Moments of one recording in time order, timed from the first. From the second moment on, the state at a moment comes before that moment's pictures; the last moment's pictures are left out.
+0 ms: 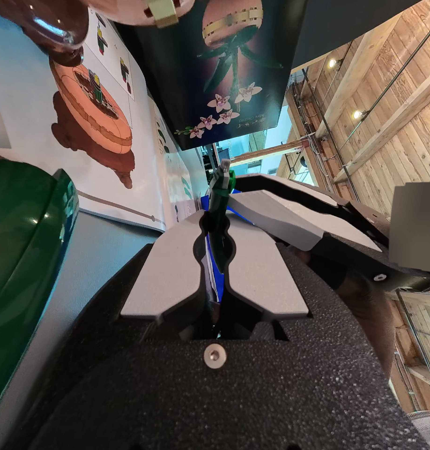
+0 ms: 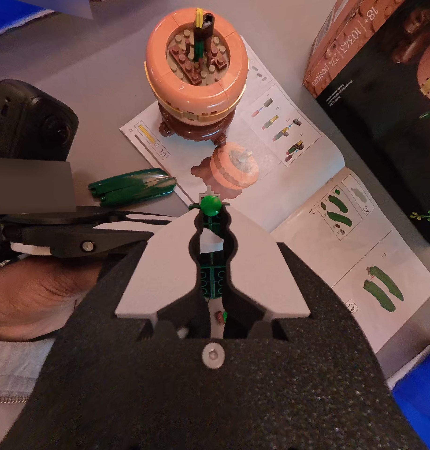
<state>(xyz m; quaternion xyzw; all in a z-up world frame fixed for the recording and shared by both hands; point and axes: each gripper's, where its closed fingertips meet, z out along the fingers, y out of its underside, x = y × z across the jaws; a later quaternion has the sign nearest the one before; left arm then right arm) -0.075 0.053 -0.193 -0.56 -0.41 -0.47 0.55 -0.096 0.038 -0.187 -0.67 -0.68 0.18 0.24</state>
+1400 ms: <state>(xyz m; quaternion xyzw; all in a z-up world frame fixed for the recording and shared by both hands) -0.056 0.051 -0.193 -0.54 -0.42 -0.55 0.48 -0.074 0.043 -0.170 -0.31 -0.92 0.18 0.18</state>
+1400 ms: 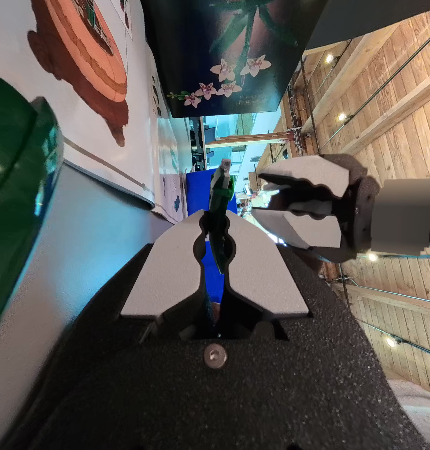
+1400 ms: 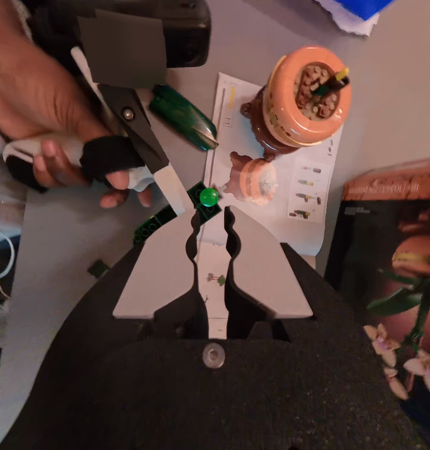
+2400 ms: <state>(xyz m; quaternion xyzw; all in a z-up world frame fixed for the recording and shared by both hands) -0.057 0.049 -0.191 -0.54 -0.42 -0.53 0.50 -0.085 0.038 -0.181 -0.54 -0.81 0.16 0.14</state>
